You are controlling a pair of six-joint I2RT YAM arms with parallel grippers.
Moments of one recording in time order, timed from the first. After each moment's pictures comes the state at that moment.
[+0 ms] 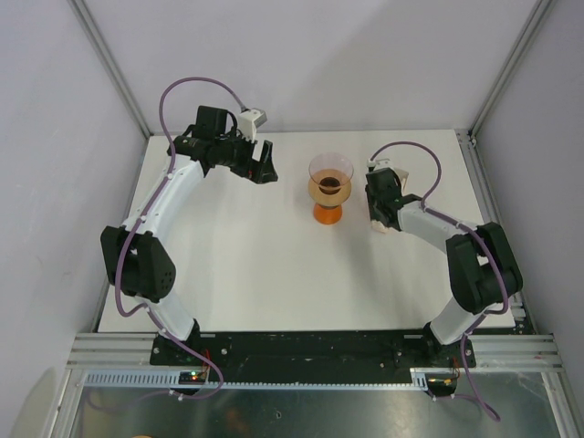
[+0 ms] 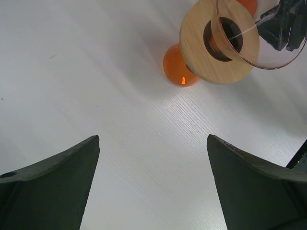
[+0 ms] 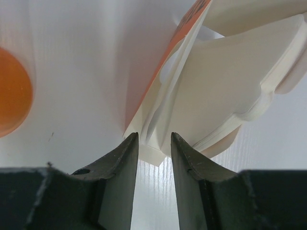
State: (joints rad) left arm -0.25 1.71 1.65 -0.72 0.53 0.14; right arm 0.39 1.65 1.02 -0.21 0.36 0.13
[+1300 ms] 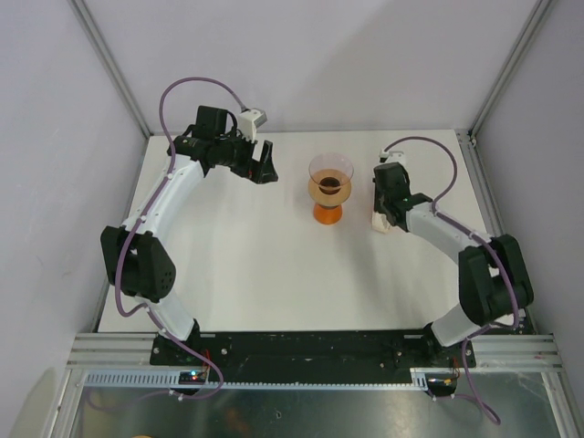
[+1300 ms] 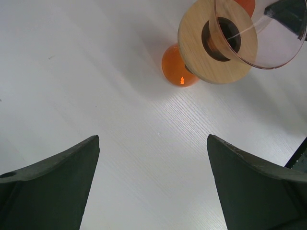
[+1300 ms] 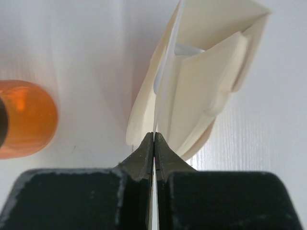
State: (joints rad) left arm -0.25 1.71 1.65 -0.72 0.54 0.14; right arm 0.37 1.59 1.01 -0.19 0.37 0.24
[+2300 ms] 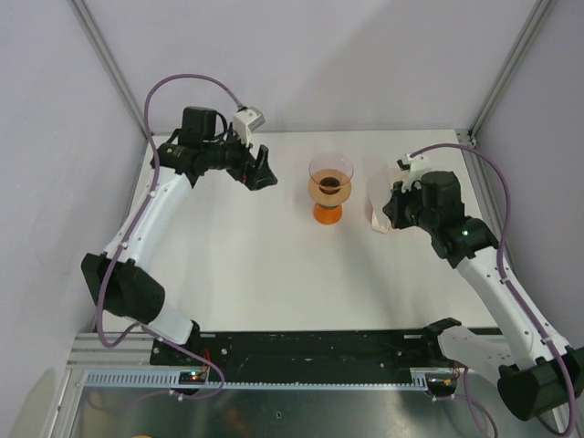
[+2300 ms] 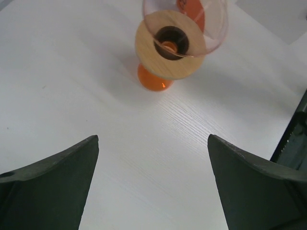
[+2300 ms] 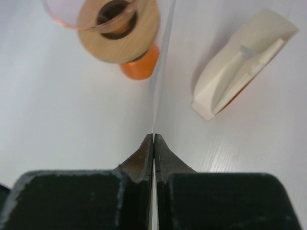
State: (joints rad) left arm -0.27 1.57 1.62 -0.73 0.63 0.22; right arm 0.35 1.01 1.01 -0.53 -0.07 0.14
